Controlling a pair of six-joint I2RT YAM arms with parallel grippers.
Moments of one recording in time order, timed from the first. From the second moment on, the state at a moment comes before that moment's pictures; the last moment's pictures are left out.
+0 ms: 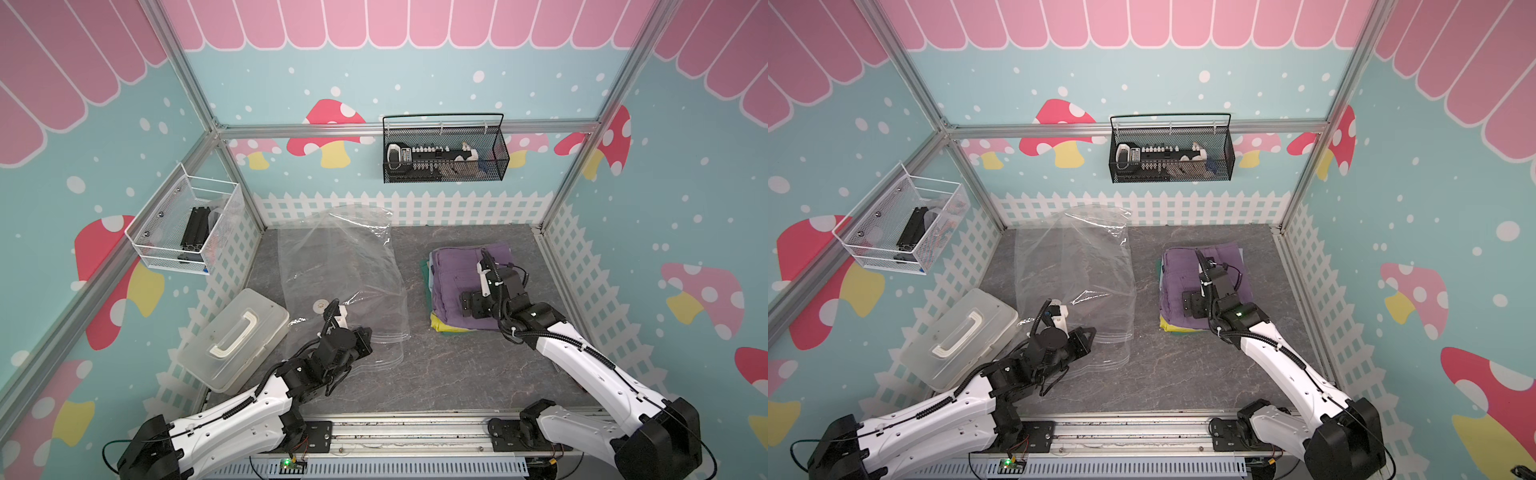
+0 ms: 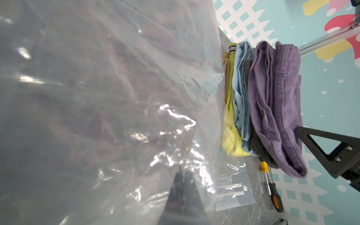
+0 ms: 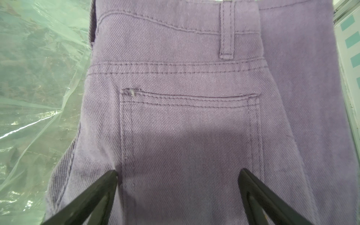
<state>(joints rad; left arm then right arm) -0.84 0.85 0.41 -0.12 -0.28 -1.05 0.45 1.12 0.89 -0.53 0.19 0.21</state>
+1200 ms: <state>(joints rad) -0.58 0.88 0.41 -0.17 -0.17 -0.98 0.45 1.10 0.93 -0.55 0.19 0.20</state>
